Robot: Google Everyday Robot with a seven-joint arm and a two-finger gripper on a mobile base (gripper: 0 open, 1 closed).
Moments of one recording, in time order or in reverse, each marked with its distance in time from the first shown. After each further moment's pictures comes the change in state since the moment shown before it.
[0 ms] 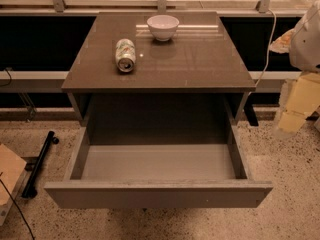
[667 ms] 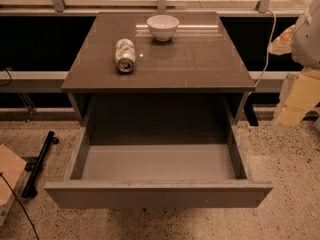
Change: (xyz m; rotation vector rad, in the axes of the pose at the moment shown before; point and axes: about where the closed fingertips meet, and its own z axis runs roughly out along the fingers) arm -0.005 -0.002 -0.009 0.030 0.004 -0.027
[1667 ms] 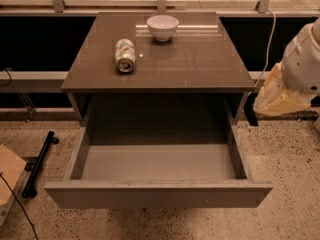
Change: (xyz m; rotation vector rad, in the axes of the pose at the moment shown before) arm 0.004 0.024 0.033 -0.085 -0.049 -0.049
